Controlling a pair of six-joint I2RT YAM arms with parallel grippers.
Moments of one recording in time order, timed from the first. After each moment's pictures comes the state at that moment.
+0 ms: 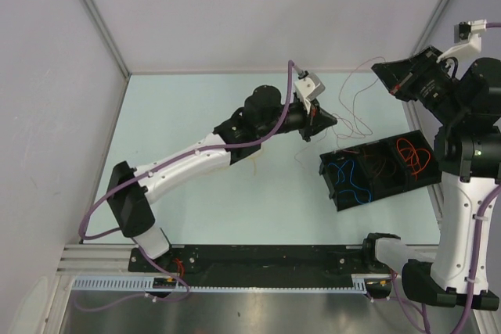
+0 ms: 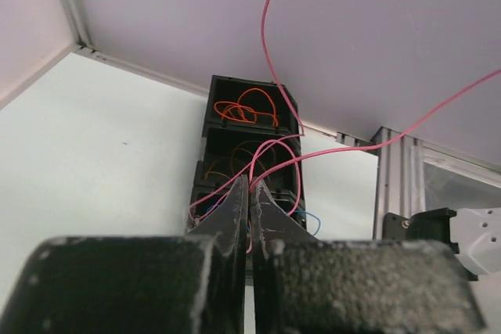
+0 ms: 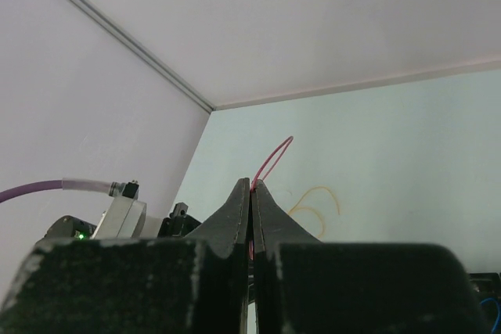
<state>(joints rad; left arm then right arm) -0.95 1.66 1.52 0.10 0.31 -0.14 -0.06 1.10 1.75 -0.68 -0.50 0.59</state>
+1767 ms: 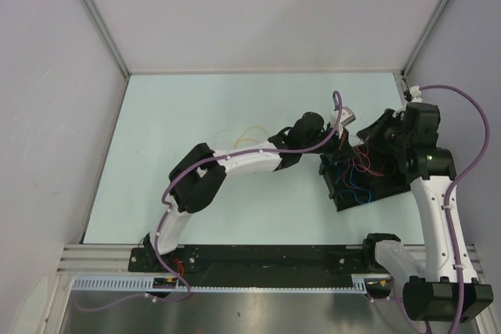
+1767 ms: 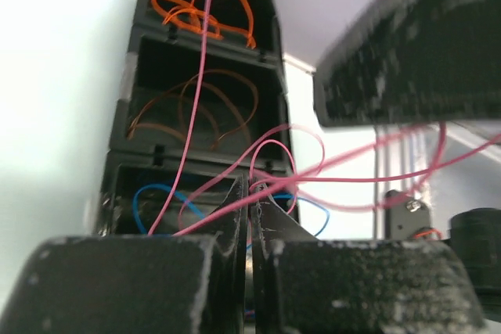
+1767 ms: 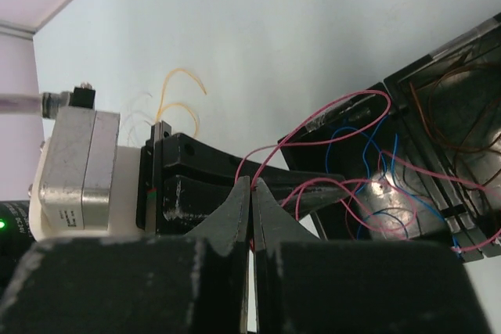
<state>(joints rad) -1.01 2.15 1.63 0.31 0.42 -0.33 -0.03 0.95 1.11 -0.73 -0.25 0.54</state>
